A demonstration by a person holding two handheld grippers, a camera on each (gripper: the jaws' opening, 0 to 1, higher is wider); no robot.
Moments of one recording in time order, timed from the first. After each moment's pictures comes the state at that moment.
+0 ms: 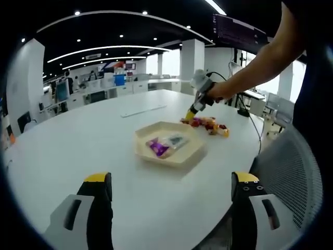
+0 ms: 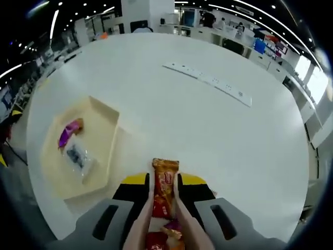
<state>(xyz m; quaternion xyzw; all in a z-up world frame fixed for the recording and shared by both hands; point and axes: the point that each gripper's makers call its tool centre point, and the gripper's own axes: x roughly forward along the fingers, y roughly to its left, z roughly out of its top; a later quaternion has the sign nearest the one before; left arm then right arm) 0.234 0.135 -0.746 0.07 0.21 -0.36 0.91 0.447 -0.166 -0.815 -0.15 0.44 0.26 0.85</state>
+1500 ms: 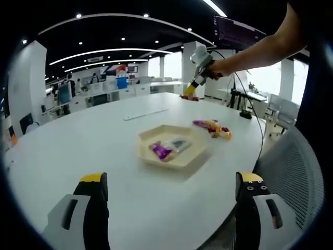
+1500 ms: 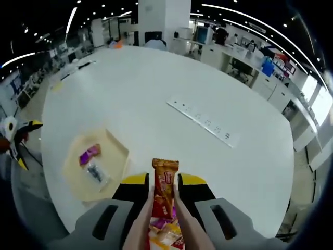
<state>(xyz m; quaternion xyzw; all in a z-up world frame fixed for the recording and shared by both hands) 0.238 0.136 -0.741 0.07 0.19 -0.35 0.91 0.469 -0.162 -0.703 -0.19 0.39 0.31 0.85</state>
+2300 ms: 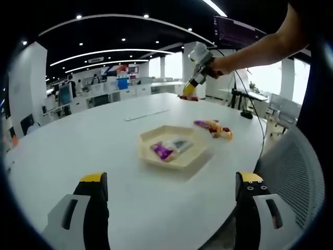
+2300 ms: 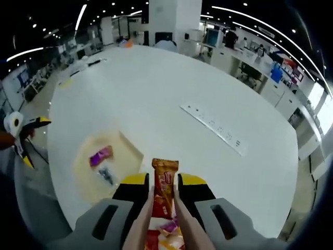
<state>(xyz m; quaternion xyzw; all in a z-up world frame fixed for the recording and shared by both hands) 0.238 0.137 -0.741 0.07 0.19 -0.35 0.91 0.458 -0.128 -0.697 -0.19 0.38 0.35 0.84</state>
